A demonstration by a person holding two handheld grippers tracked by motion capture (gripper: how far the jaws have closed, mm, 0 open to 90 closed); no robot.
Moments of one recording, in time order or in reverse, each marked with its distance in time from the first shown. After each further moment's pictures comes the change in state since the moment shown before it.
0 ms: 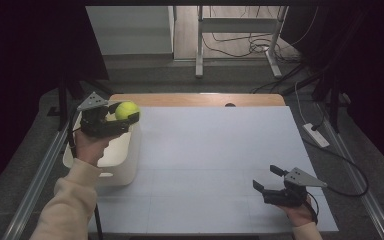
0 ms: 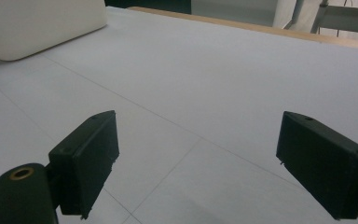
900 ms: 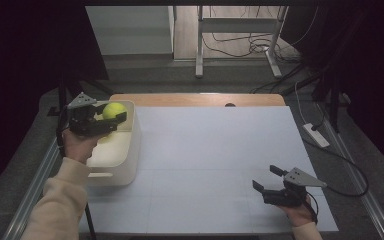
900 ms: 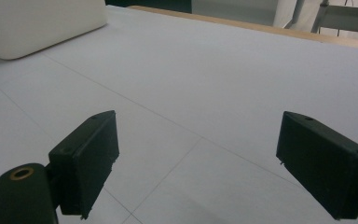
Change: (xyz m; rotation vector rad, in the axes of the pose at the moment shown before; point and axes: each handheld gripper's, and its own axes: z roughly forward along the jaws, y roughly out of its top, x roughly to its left) left arm 0.029 -0.009 -0.008 0.063 0.083 -0.033; right arm 0.000 0.000 0.001 0.004 0.001 -0.004
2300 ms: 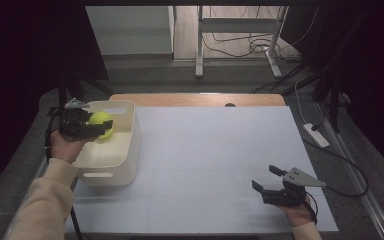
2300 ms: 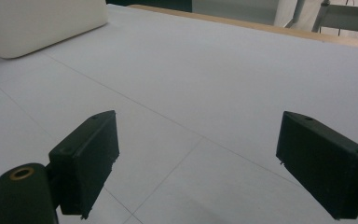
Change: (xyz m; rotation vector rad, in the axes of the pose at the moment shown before) left arm 0.038 -0.021 0.006 0.214 0.106 -0.013; right arm 0.001 0.000 0.001 0.004 0.000 -0.001
